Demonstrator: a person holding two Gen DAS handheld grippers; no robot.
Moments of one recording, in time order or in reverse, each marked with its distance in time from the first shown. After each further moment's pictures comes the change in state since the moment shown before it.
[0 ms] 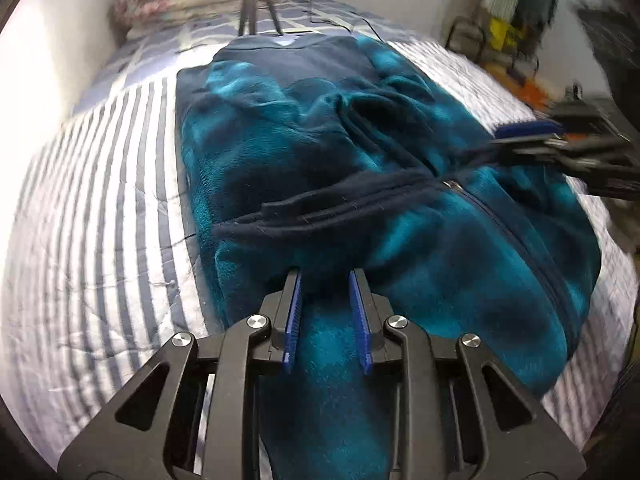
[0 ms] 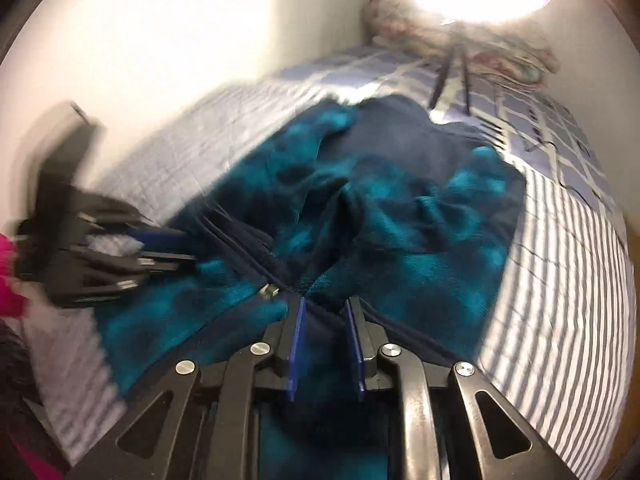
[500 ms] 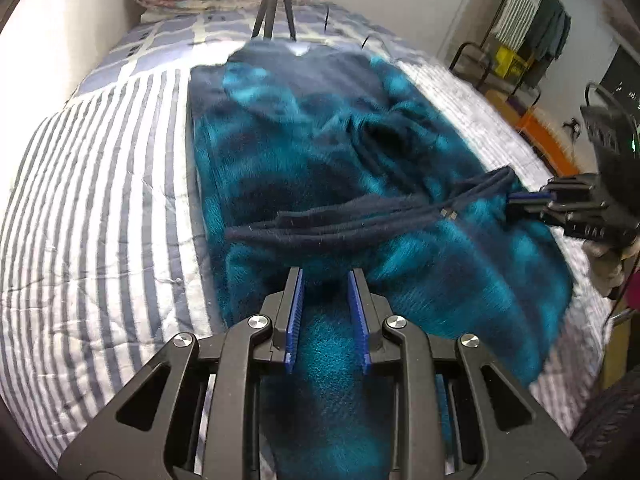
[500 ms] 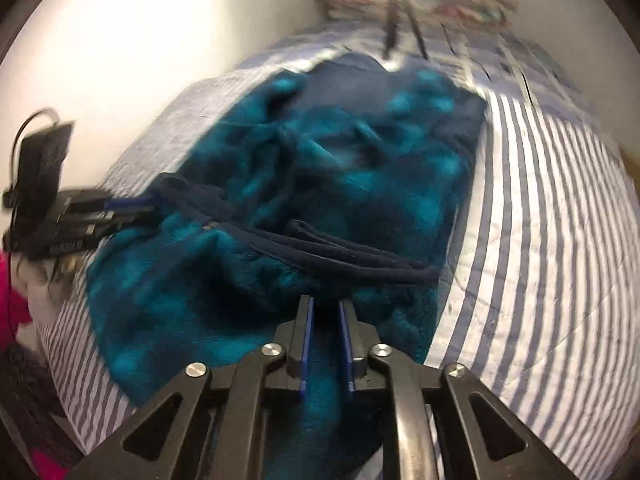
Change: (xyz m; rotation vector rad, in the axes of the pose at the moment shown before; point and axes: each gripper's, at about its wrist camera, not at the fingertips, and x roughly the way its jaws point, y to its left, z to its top) left arm -0.026 0.011 0.010 -0.083 -0.020 -0.055; right arm -0.003 -0.043 -0.040 0.122 0.071 0.016
